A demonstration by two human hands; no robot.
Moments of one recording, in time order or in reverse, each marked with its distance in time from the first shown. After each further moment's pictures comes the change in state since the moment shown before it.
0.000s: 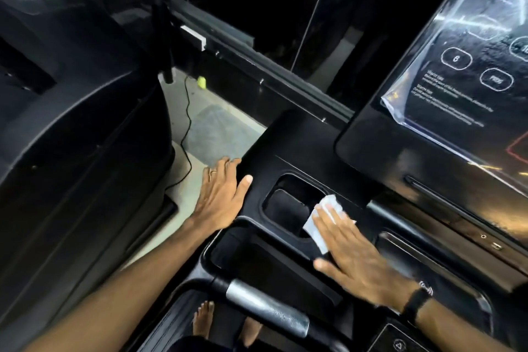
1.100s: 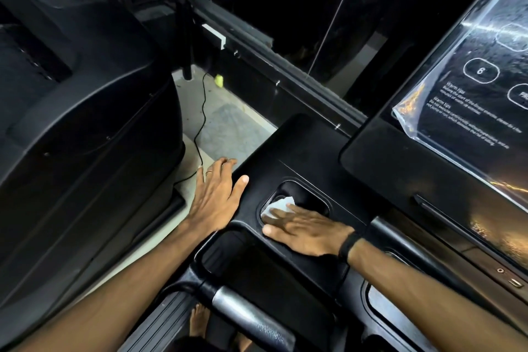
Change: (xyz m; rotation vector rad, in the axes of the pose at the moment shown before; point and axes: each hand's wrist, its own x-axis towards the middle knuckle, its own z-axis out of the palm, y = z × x) left_hand 0.002 -0.001 0.007 -0.015 0.061 -0.099; right_hand 0.116 -0.016 -0.030 0.185 -0.497 -0.029
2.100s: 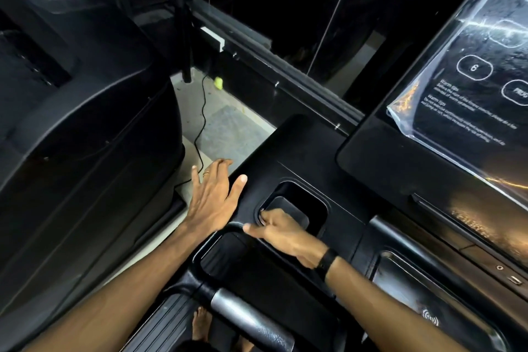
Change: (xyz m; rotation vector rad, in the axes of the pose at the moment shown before) left_hand -0.001 0.001 -0.001 -0.005 0.048 0.009; right_hand 0.013 -0.047 0.012 0.724 0.248 0.298
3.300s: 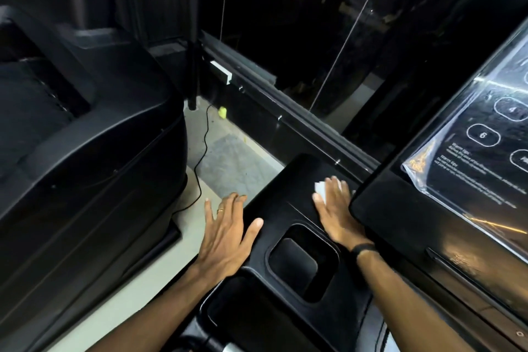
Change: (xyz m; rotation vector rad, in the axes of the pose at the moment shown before) left_hand 0.001 0.002 -0.003 0.023 0.035 0.061; right_hand 0.087 0.050 -0.109 -0.400 0.630 -0.073
